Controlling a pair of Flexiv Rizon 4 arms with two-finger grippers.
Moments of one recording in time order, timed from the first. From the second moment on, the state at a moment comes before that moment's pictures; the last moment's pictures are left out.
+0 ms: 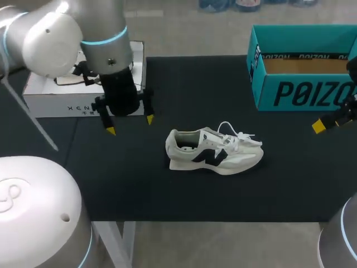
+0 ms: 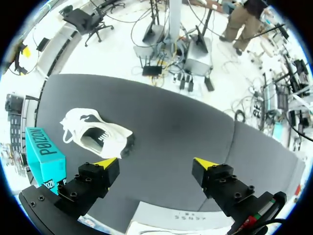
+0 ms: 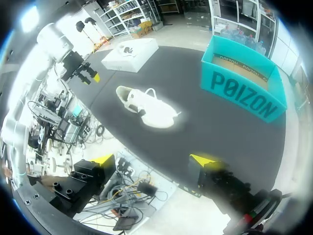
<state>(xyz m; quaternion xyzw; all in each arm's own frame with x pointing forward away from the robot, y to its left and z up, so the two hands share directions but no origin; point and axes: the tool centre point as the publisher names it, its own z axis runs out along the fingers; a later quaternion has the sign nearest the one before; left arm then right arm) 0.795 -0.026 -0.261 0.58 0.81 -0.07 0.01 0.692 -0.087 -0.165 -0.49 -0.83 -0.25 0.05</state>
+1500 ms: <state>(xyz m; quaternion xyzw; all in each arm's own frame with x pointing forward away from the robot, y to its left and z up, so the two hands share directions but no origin) 0.740 0.029 -0.316 0.26 0.79 -0.55 0.09 0.692 -0.087 -0.165 -0.49 -0.83 -0.25 0.05</state>
